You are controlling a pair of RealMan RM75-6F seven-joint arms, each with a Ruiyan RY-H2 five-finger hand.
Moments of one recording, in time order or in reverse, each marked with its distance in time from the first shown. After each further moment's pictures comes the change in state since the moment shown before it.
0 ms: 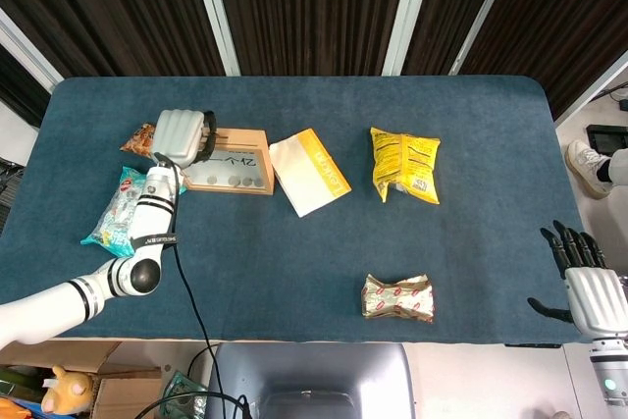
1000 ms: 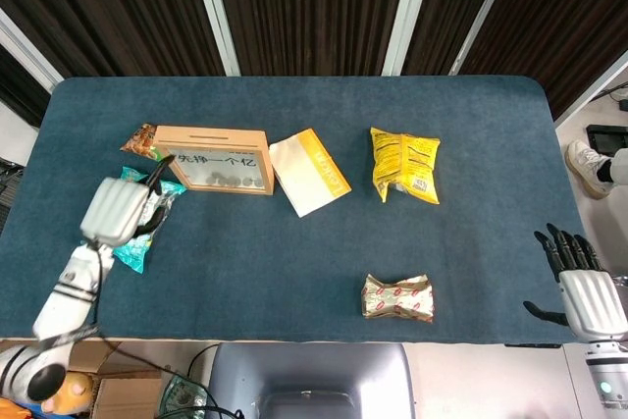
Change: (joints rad) left arm 0.429 0.374 0.316 -0.530 0.522 0.350 -0.222; right arm -0.002 -0.008 -0.012 -0.011 -0.020 0.005 -0.029
